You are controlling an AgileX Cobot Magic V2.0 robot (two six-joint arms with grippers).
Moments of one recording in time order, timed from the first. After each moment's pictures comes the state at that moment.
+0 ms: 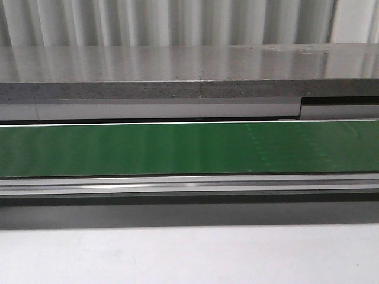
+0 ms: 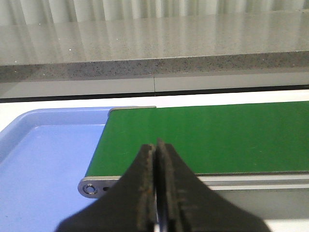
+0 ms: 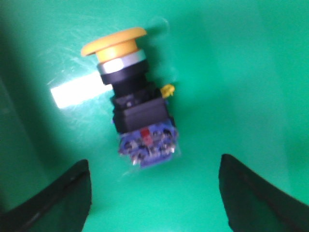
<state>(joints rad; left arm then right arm) 0.02 0.00 0.00 -0.01 0.20 0.08 -0.56 1.77 -1.14 0.01 0.73 -0.14</state>
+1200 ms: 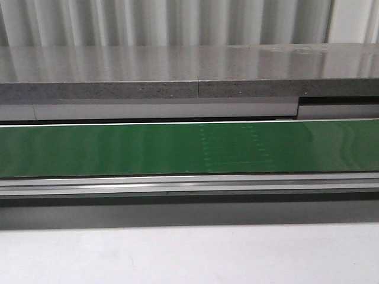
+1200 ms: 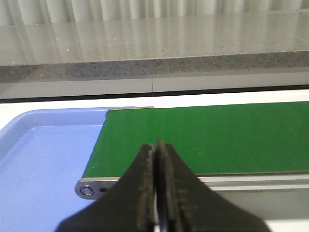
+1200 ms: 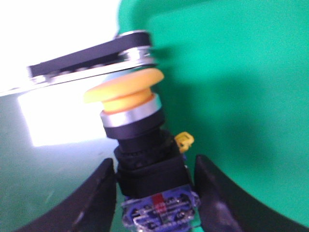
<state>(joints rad) 0.02 0.00 0.00 -0.01 0.20 0.08 -0.39 1.63 -1.25 0.21 0.85 -0.20</state>
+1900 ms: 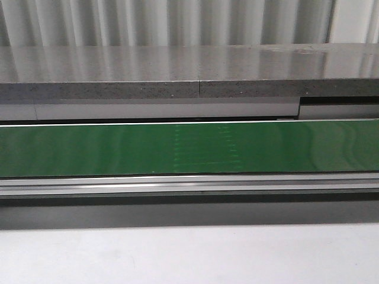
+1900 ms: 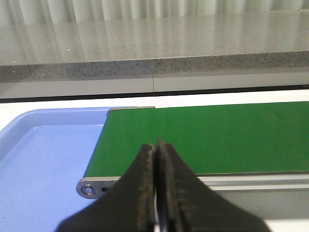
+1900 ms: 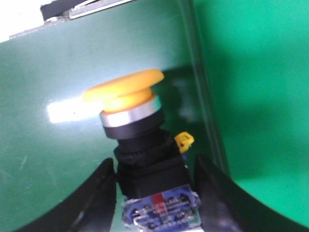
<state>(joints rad) 0.02 0.00 0.00 -0.01 0.20 0.08 -0.35 1.59 -1.15 0.22 0.87 -0.13</state>
